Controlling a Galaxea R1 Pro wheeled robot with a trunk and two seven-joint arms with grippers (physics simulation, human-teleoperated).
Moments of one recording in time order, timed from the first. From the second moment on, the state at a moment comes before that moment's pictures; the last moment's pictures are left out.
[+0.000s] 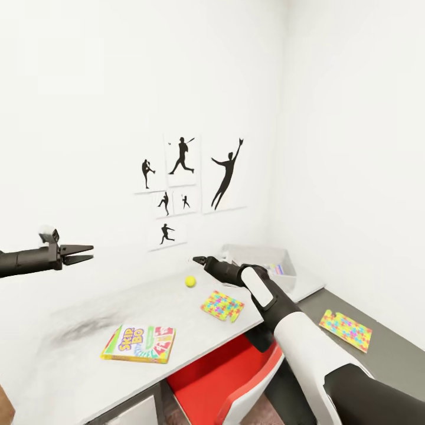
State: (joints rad) left arm -0.88 0.58 0.22 -0.86 0.03 1.02 -1.57; right arm -0.91 0.17 0.27 -0.66 -0.93 0.56 0.10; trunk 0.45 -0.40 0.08
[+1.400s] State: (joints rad) left arm -0.76 0.58 0.23 -0.85 0.02 0.89 -1.57; right arm -0.84 0.17 0.39 -0.89 -0.81 0.55 0.10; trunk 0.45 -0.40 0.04
